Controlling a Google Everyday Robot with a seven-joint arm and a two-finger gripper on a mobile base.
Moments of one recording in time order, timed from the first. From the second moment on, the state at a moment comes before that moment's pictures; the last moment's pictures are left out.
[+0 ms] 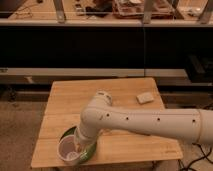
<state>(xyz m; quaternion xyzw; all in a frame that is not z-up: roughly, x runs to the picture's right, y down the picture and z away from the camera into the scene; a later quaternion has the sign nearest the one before) -0.113 0.247 0.623 -0.08 -0.42 -0.71 0.56</state>
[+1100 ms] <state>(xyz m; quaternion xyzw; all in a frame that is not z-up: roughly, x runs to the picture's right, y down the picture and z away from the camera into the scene) -0.109 0.231 0.713 -0.11 -0.41 -0.69 0.59</state>
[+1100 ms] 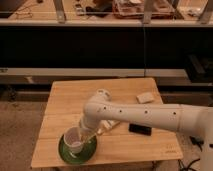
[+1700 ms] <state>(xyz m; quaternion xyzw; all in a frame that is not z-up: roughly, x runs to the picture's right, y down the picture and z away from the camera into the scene) -0.112 0.222 0.719 -0.11 -0.40 -0.69 0.60</state>
